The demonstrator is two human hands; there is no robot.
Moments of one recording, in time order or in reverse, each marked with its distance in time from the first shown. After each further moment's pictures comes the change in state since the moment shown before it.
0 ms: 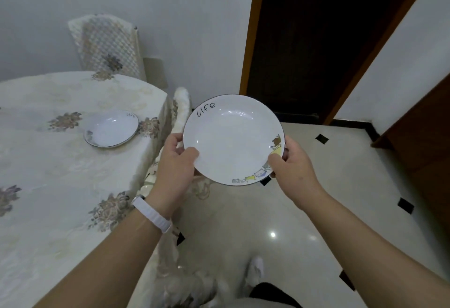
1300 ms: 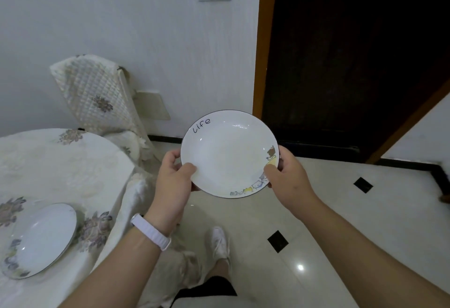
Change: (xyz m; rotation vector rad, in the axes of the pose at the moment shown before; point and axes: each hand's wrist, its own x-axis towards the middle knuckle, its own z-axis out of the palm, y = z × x) left_hand 0.383 0.014 0.228 -0.008 0.164 -0.048; right_hand 0.473 0.041 -0.072 0.090 -0.184 0.028
